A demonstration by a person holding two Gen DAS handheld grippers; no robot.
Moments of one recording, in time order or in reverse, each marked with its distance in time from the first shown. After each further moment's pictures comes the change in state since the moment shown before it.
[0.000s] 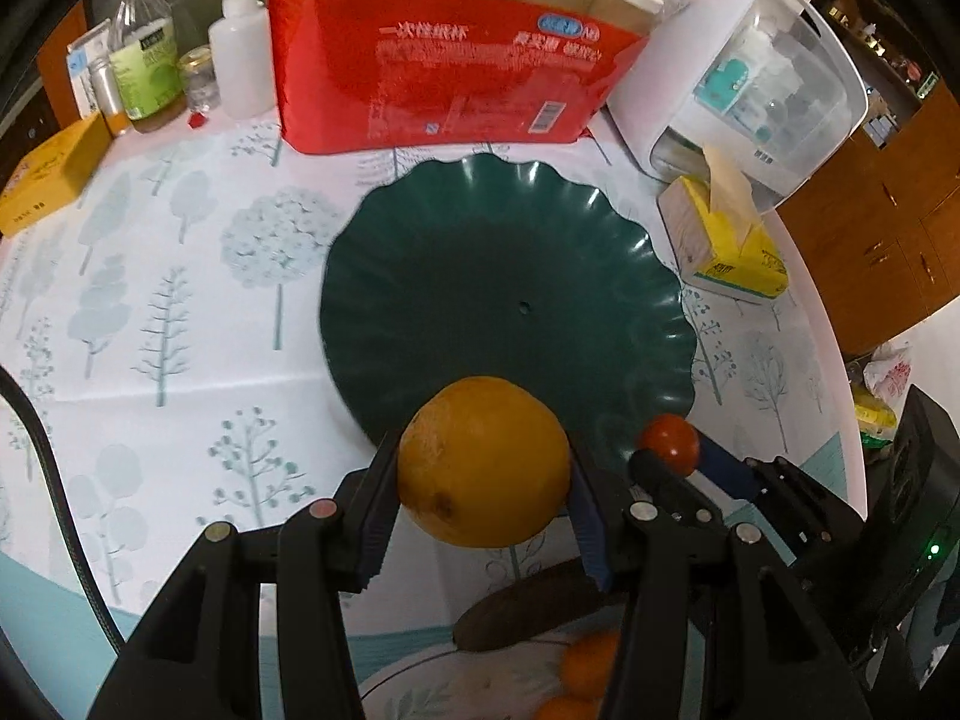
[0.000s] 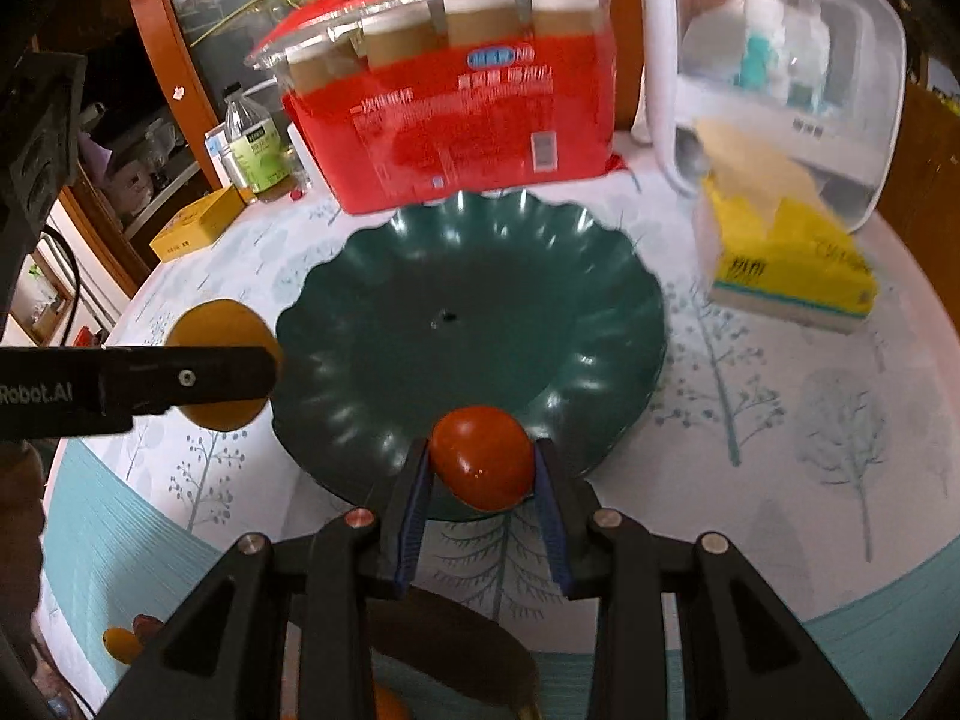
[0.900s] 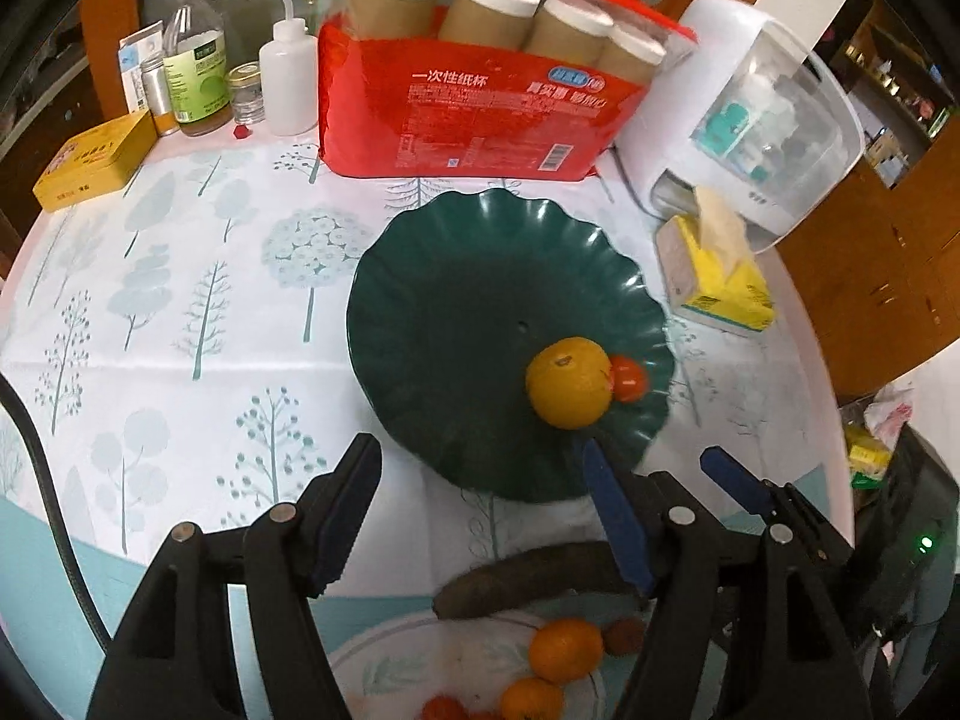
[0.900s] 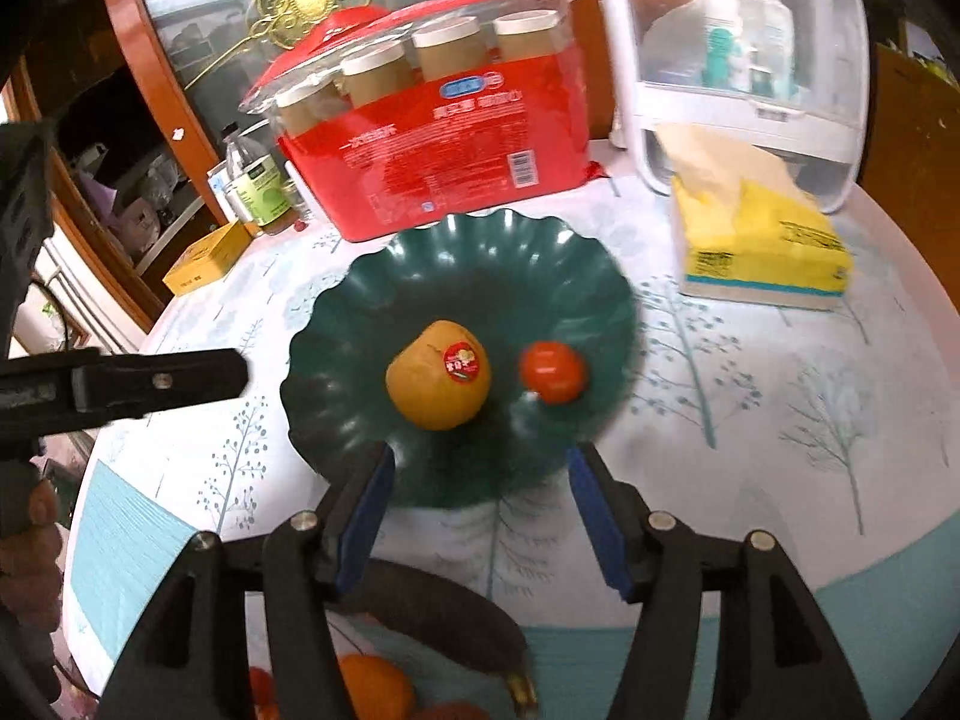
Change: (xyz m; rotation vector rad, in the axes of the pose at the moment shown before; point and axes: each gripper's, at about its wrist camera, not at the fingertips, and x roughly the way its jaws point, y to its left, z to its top) left arm -0.050 -0.005 -0.014 -0.081 -0.078 0.019; right arm -0.032 -0.018 -0.005 0.080 -0.041 0.029
